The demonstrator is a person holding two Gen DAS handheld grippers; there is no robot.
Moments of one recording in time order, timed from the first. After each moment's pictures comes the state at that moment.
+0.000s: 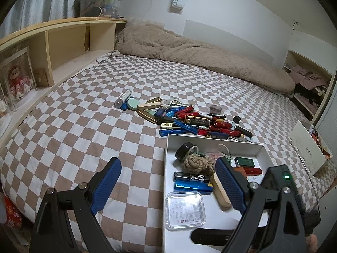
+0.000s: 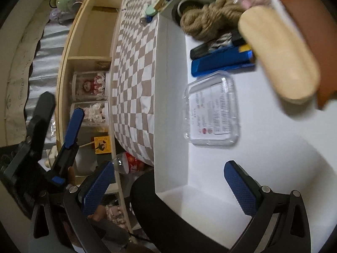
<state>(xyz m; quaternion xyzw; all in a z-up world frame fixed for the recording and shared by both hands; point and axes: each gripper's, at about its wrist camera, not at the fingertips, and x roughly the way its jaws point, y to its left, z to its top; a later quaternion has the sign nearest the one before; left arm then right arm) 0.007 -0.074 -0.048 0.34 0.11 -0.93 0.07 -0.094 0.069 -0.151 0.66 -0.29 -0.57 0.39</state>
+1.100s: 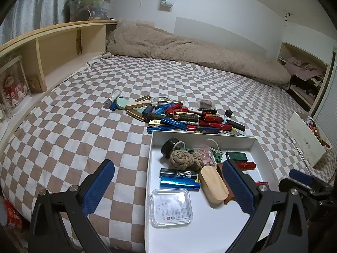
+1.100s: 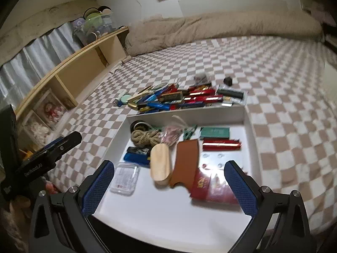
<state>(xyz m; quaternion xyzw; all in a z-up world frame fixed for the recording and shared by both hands) 0.003 -0.044 -0.050 0.35 0.09 -0.93 0.06 -0.073 0.181 -0.039 0.40 -0.06 -0.88 0.25</state>
